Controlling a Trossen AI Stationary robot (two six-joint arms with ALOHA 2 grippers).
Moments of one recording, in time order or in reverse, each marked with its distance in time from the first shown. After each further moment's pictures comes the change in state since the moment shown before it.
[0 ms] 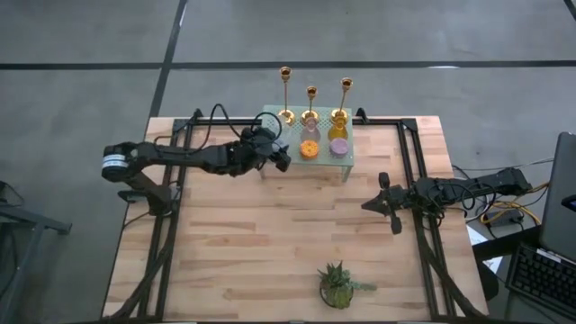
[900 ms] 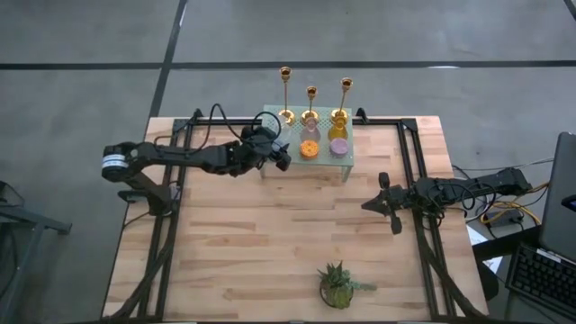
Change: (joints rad) left arm 0.008 0.001 -0.013 0.059 -0.017 0.068; right arm 0.000 0.000 0.000 0.000 0.000 0.000
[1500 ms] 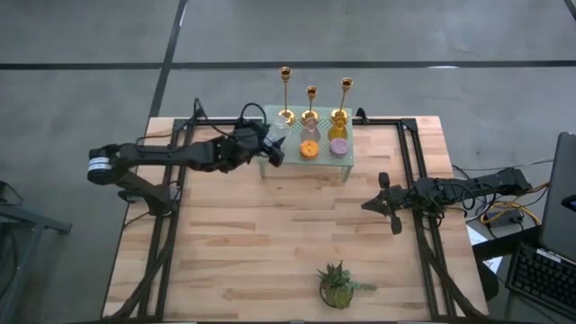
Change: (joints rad) left arm 0.000 -0.125 0.001 -0.006 0.021 0.122; right arm 0.000 0.000 0.000 0.000 0.000 0.000
